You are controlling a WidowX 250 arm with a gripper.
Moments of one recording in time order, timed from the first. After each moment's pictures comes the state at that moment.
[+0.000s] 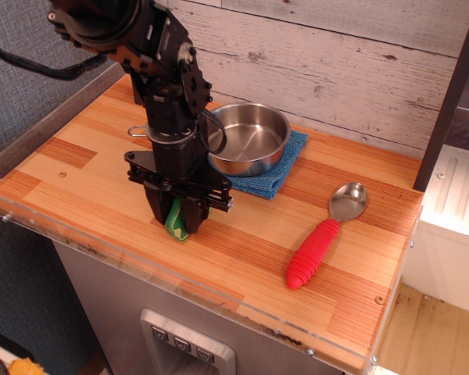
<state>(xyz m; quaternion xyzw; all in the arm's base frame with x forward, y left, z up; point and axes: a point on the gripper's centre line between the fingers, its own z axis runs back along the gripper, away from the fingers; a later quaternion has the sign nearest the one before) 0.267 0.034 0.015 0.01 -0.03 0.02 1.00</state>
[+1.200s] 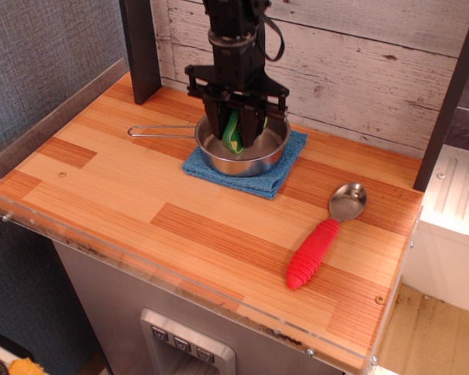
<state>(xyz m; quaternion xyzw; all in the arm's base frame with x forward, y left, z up) 0.358 0.017 0.054 0.00 -0.06 -0.01 1.00</state>
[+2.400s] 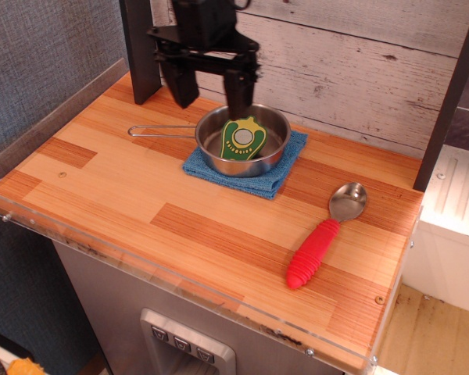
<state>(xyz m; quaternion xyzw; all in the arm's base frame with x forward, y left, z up) 0.323 0.030 0.111 -0.04 -0.08 -0.03 1.00</state>
